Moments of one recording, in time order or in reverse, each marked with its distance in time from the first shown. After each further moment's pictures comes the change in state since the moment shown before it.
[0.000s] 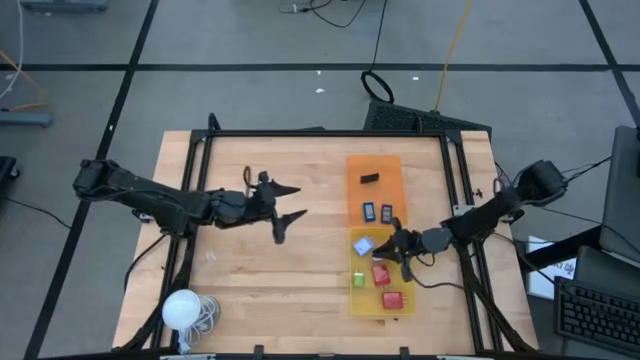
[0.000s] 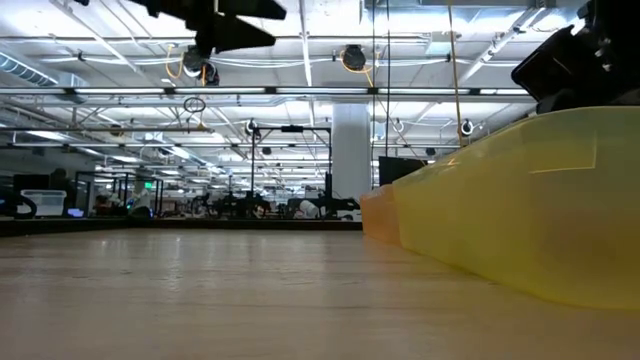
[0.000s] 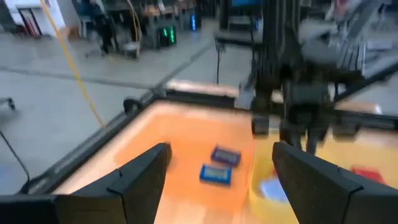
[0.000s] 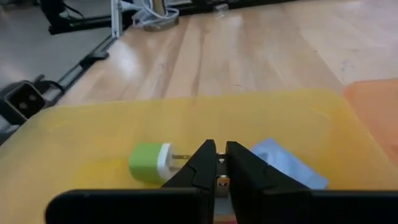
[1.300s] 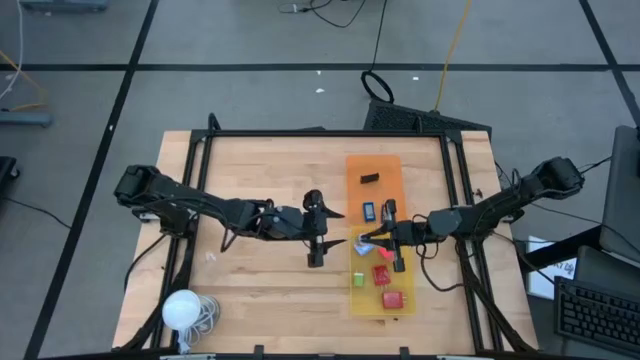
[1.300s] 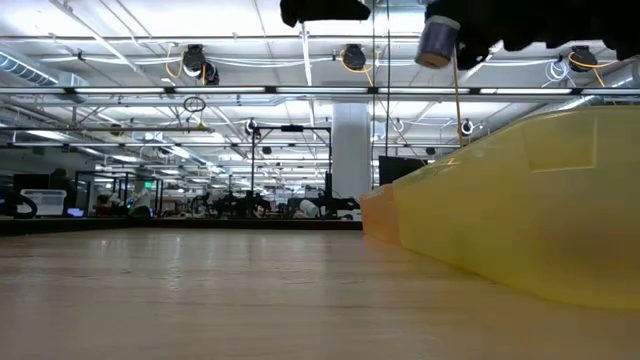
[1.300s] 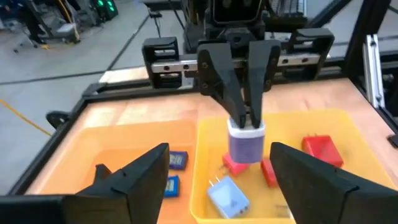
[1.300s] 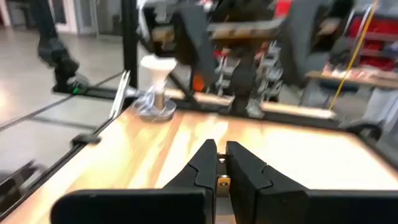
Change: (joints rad) left arm -0.037 0.424 0.512 -0.262 0.159 0.123; right arm -0.083 -0.225 0.252 -0.169 -0.029 -0.360
